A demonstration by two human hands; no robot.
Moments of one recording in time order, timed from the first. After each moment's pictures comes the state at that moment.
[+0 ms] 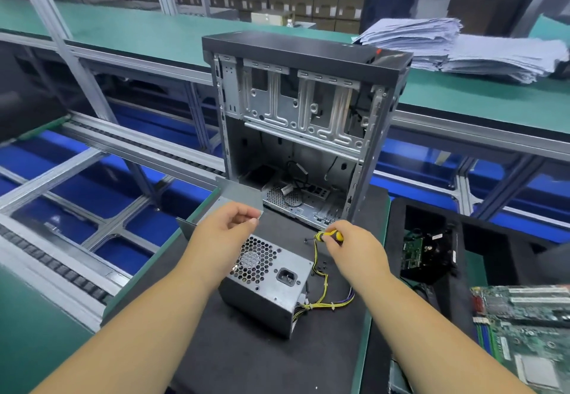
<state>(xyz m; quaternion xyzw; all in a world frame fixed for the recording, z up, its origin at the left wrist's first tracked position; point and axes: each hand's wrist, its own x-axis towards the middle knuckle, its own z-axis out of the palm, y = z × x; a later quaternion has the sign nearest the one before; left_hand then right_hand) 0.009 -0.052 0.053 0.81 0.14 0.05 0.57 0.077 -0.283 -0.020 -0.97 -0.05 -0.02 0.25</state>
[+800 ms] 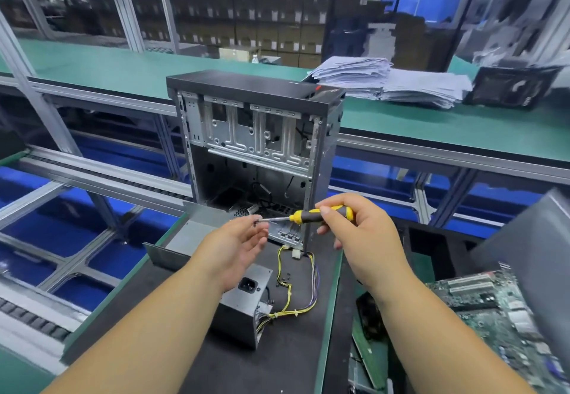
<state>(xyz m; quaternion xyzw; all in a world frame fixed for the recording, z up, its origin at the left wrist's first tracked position) 0.026 -0.119 0.070 0.45 0.18 -0.08 0.87 -0.005 -0.326 0.122 -0.78 -0.08 -0.10 0.61</state>
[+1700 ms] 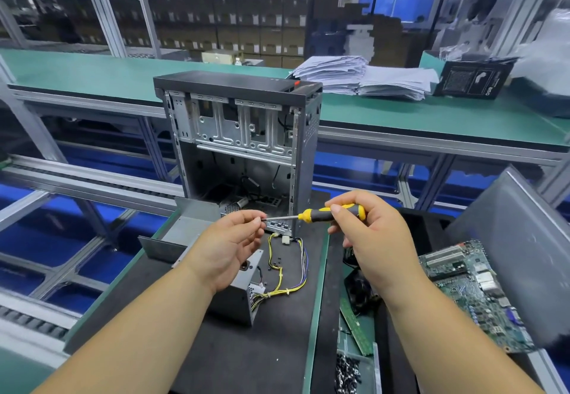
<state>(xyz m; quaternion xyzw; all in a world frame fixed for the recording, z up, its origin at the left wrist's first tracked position) -0.020 -0.130 0.080 0.56 0.03 -0.10 0.82 -0.067 -0.350 0.127 -0.77 -0.06 -0.14 0.62</state>
